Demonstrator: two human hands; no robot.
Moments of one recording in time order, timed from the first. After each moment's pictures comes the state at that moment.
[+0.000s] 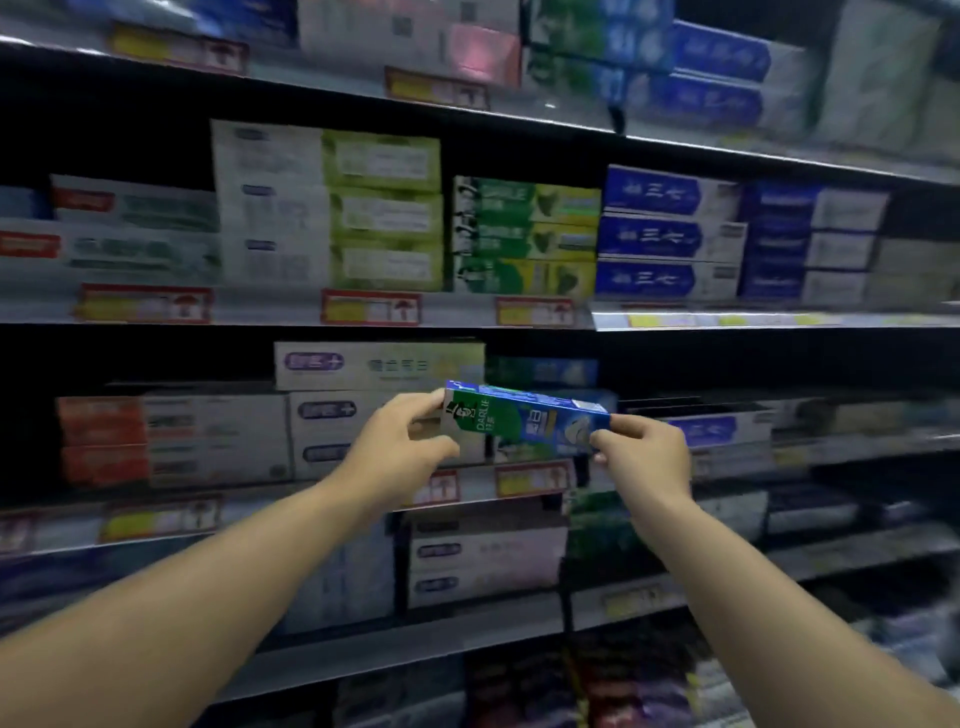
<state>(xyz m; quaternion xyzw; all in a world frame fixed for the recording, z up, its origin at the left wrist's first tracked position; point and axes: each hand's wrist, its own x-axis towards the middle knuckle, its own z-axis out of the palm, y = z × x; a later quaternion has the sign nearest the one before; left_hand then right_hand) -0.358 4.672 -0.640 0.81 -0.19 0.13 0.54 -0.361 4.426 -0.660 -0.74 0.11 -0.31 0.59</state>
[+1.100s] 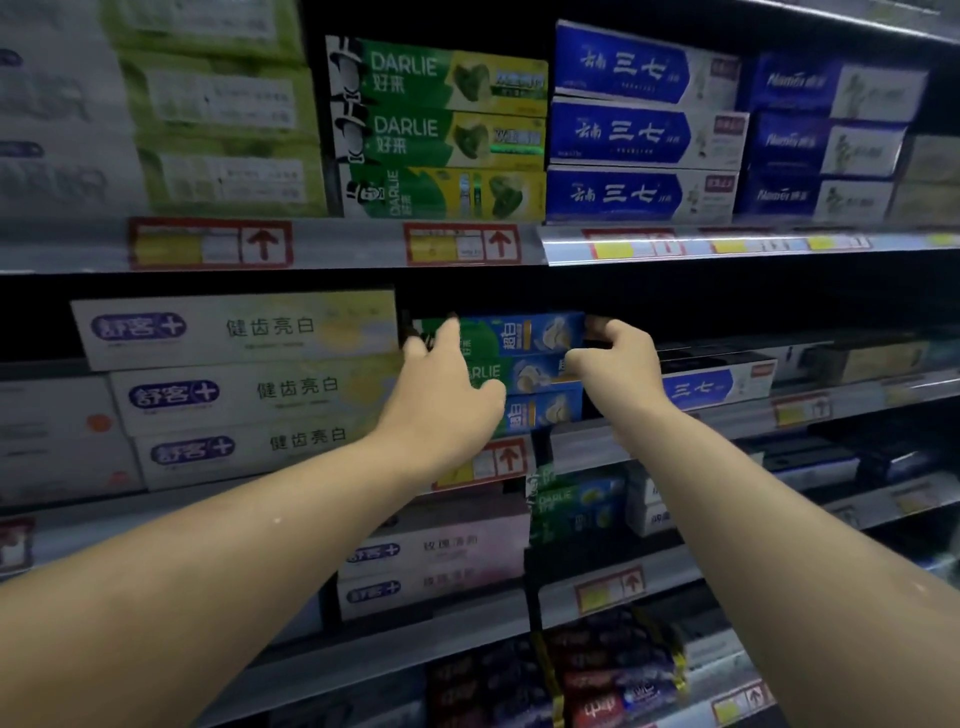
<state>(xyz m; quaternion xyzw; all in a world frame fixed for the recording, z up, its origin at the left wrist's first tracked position) -0.289 4.547 -0.641 0.90 -0.14 0.13 0.40 -0.262 4.360 -0.648 -0.78 0.06 -0.28 0.55</state>
